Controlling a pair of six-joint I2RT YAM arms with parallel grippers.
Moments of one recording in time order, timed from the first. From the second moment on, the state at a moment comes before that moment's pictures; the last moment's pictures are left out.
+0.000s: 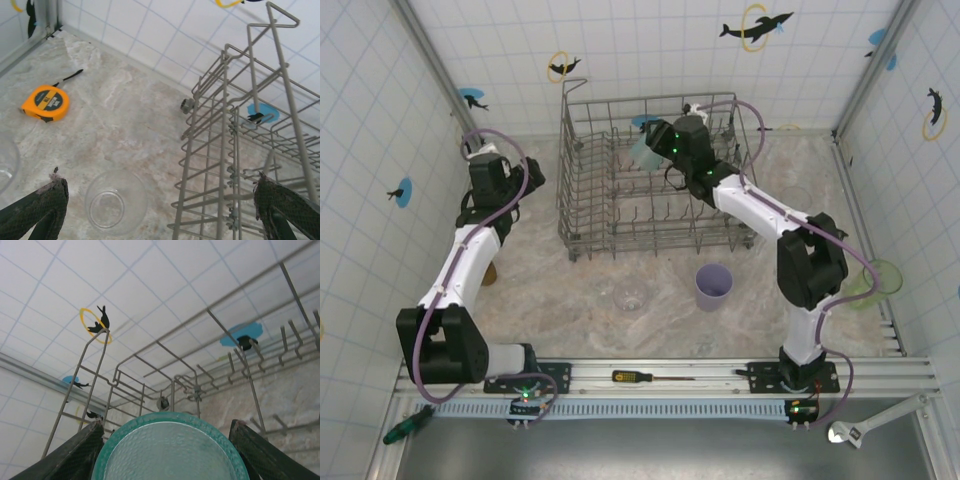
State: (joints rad) left arm 0.00 1.33 1.02 -0.19 0.01 -0.45; right arm 0.60 1.90 1.58 0.07 0.16 0.79
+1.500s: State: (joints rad) left arm -0.01 1.36 1.02 -0.19 0.01 -0.45; right arm 0.64 2.33 1.97 0.12 0.38 0.12
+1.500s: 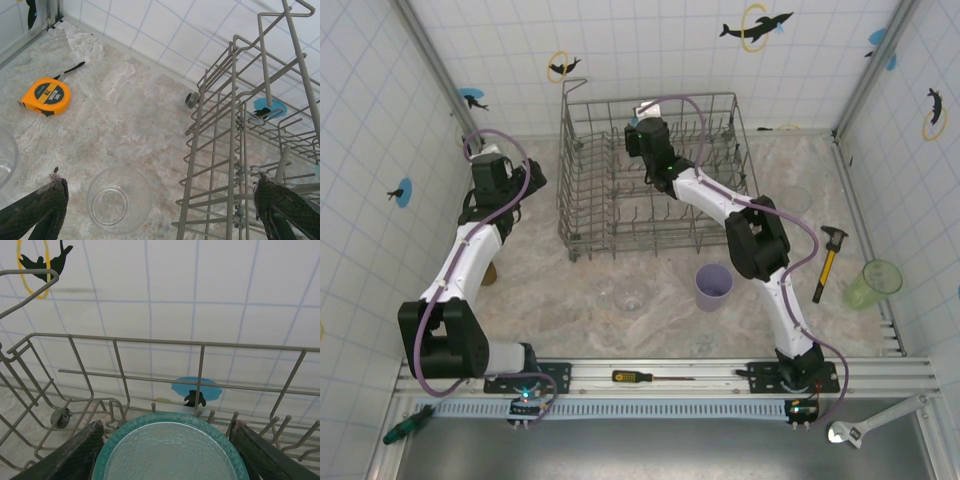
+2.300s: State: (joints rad) left arm -0.01 1.37 1.02 -0.19 0.03 -0.45; right arm 0.59 2.41 1.97 0.22 0.34 0.13
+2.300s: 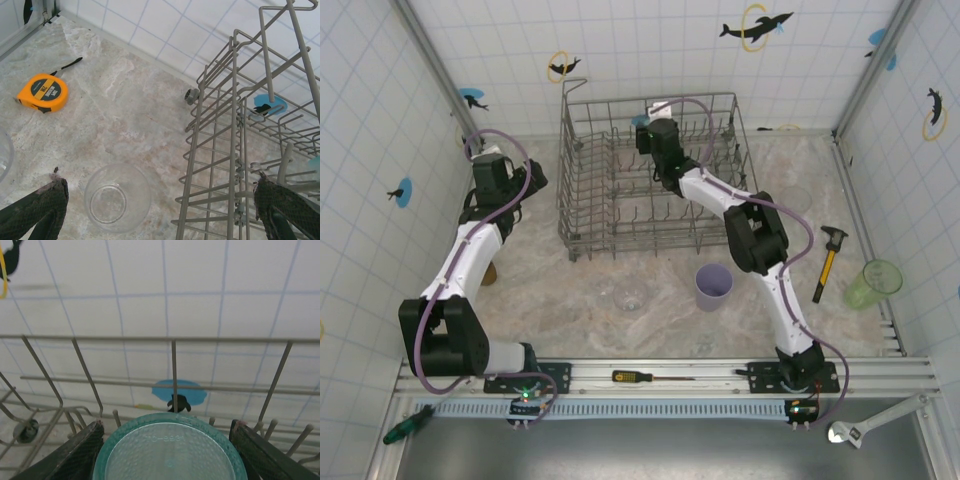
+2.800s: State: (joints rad) left arm -0.01 1.37 1.02 -0.19 0.04 -0.45; right arm 0.59 2.42 1.97 0.22 0.33 0.15
